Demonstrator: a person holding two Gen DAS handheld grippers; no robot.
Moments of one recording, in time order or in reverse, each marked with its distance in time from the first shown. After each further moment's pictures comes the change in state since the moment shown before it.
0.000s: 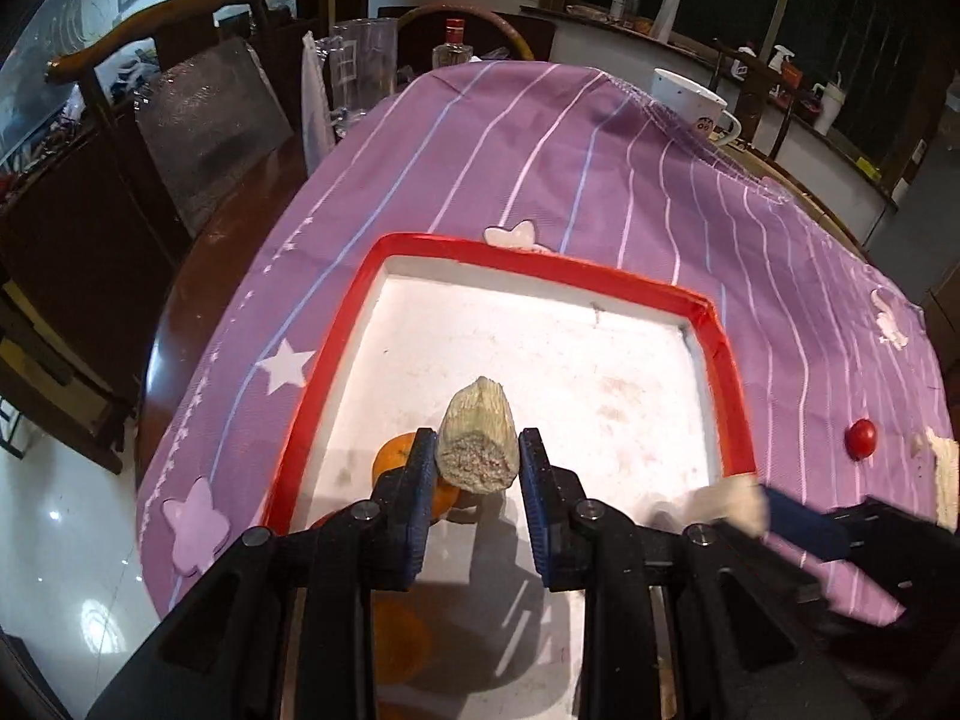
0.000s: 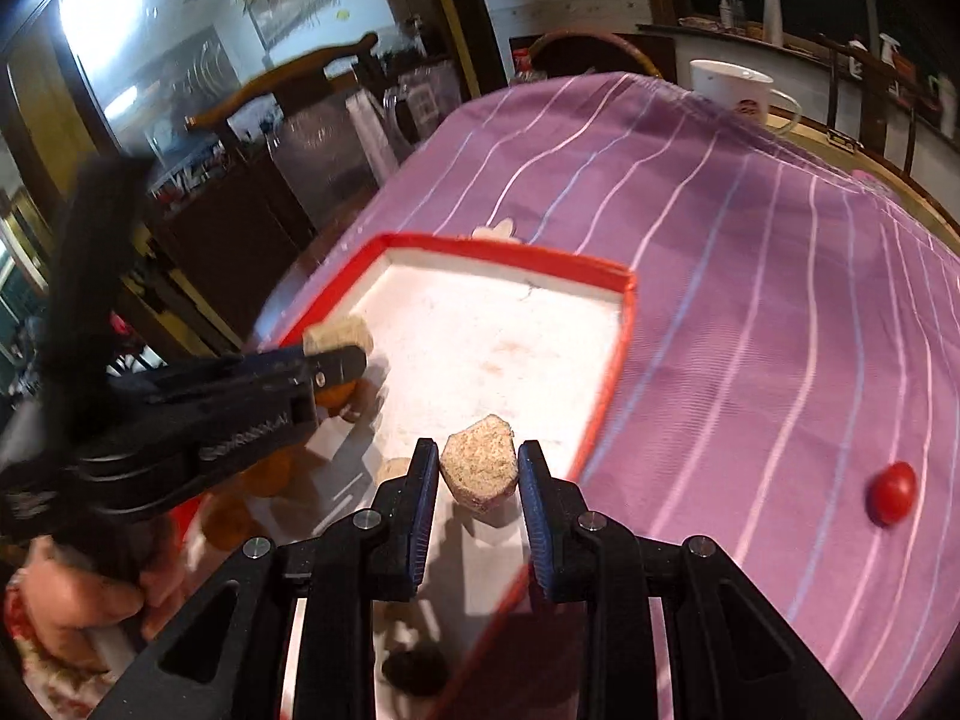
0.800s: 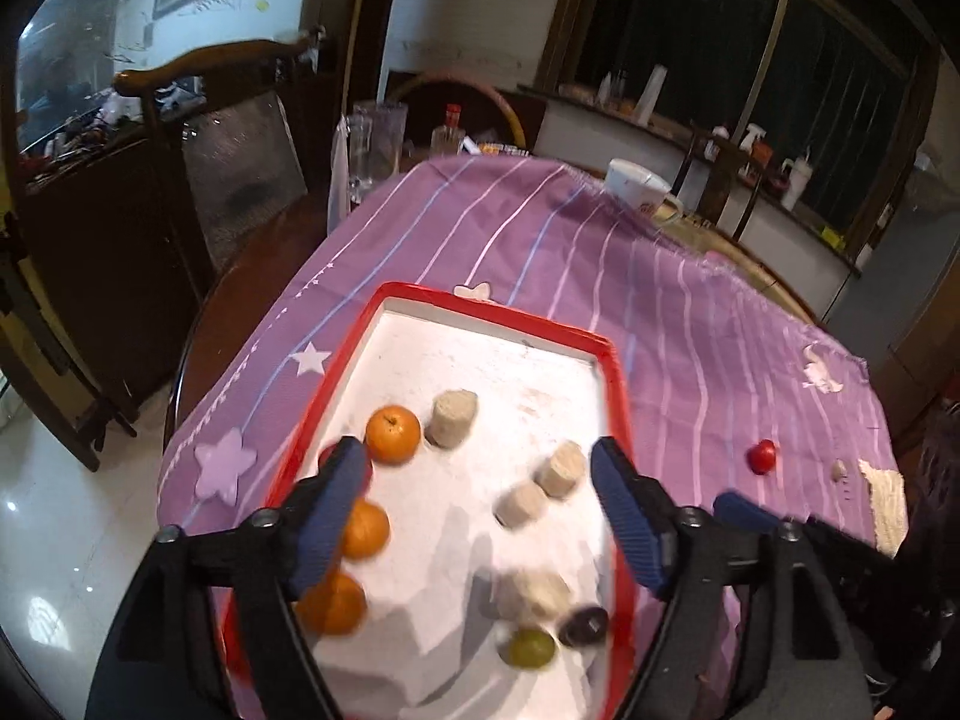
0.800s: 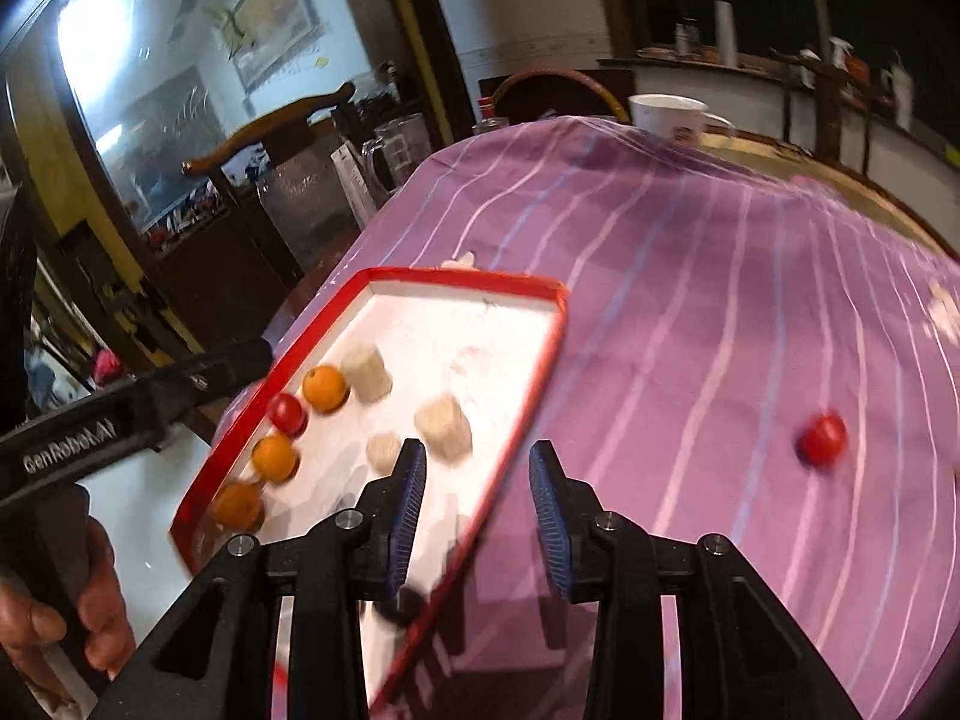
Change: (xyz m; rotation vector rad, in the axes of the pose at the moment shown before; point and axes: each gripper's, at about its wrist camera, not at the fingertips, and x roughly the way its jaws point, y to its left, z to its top) left arm -0.105 -0.013 -0.053 -0.085 -0.206 -0.059; right arm -0.077 -0.020 -0.047 0.097 -0.119 -0.024
